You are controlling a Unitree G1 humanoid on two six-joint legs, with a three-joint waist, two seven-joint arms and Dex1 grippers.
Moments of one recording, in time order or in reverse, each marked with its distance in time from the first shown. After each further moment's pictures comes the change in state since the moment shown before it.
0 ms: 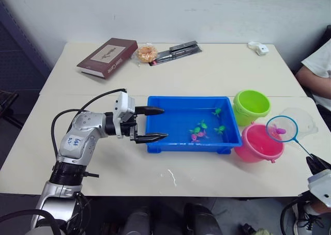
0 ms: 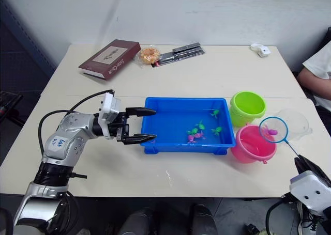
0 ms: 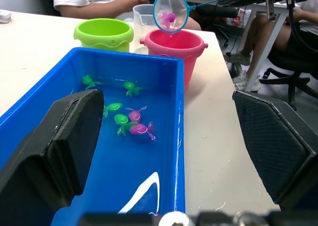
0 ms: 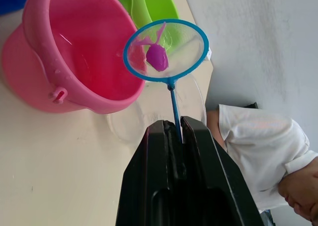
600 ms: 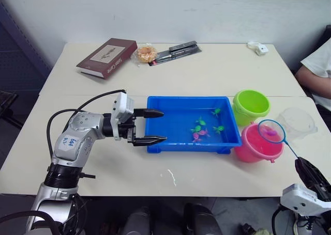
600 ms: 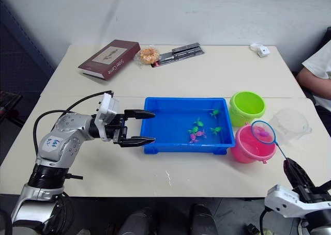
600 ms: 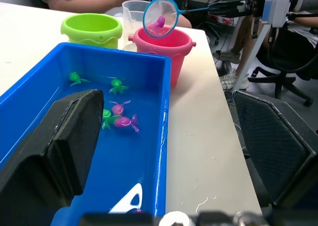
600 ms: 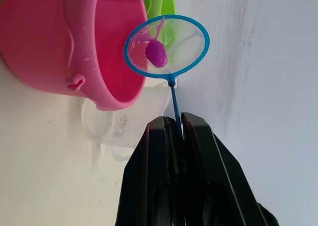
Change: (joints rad) left arm 0.019 0.032 0.009 -0.075 -0.031 0.099 -0.007; right arm 0.045 0.044 0.081 0.021 -0.497 -0.206 -0.340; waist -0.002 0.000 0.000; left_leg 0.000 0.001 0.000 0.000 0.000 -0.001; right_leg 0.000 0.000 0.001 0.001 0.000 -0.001
